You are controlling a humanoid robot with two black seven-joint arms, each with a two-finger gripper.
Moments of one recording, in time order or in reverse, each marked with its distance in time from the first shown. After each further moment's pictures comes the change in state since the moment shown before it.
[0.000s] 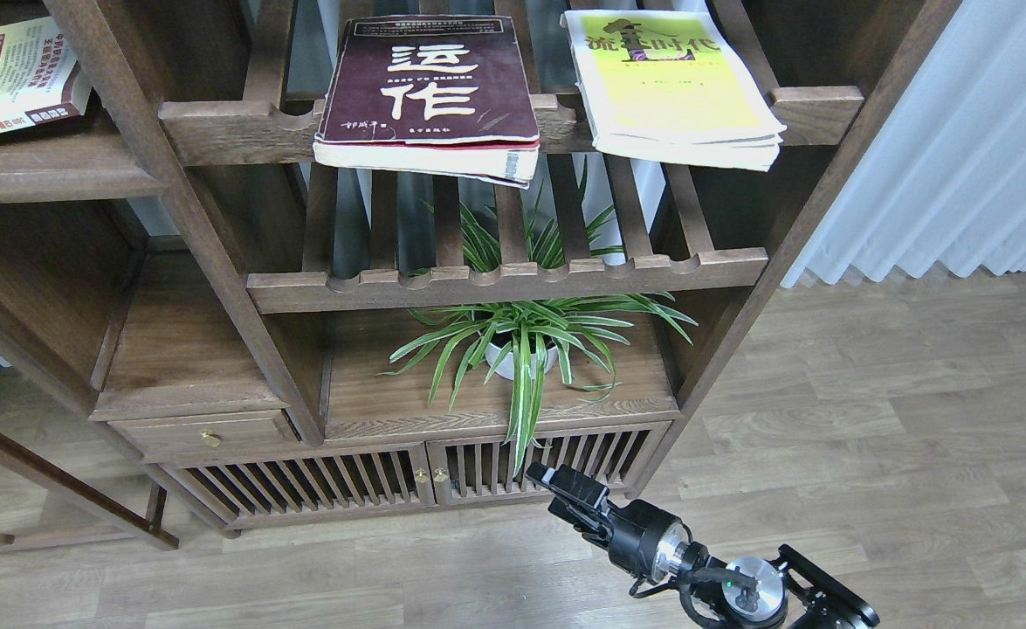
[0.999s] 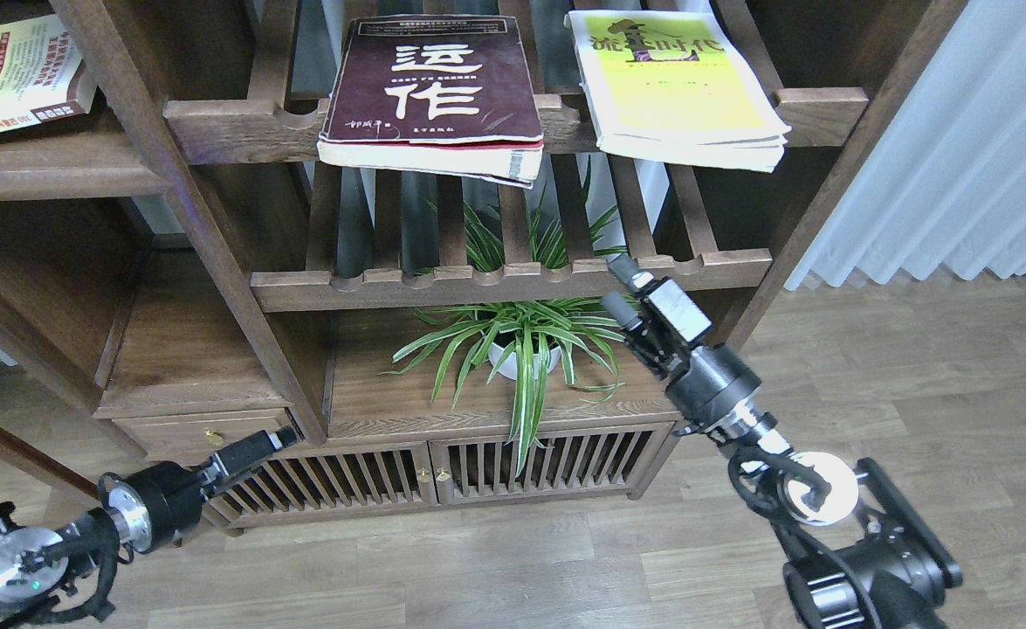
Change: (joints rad) left arm 0.746 -0.978 -0.341 0.356 -0.206 0.000 -0.327; right arm -0.043 -0.098 0.316 0.555 0.114 -0.012 -0.002
